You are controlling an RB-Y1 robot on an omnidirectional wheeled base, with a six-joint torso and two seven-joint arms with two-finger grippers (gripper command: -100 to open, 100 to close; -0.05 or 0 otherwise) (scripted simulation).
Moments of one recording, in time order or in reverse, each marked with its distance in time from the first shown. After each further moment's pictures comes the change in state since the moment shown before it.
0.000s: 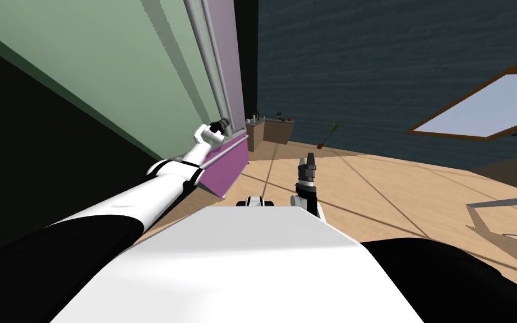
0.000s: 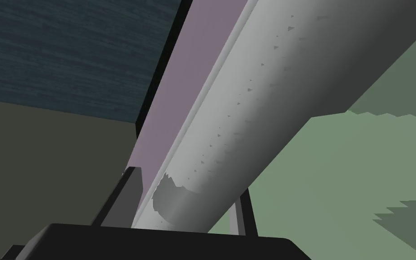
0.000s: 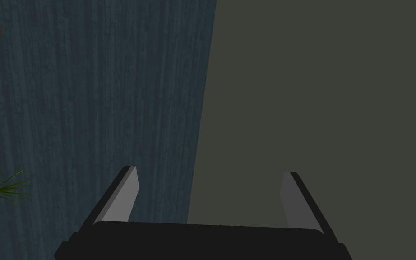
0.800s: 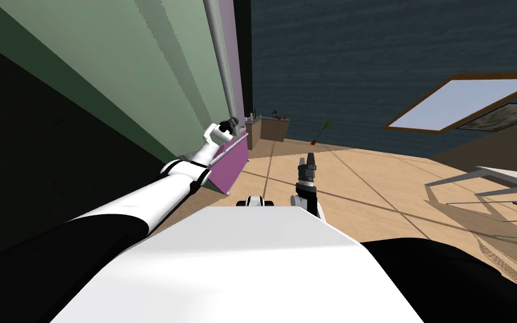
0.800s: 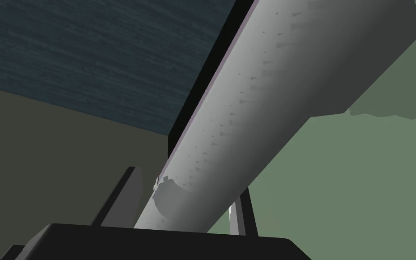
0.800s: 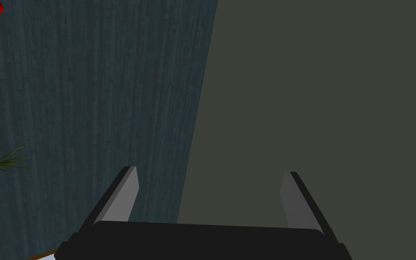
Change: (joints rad) left arm -0.022 -0.097 -0.031 -0.096 -0.025 0.075 -0.005; right arm 0.000 0.000 0.000 0.000 0.000 0.000 0.000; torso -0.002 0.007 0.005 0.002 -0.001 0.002
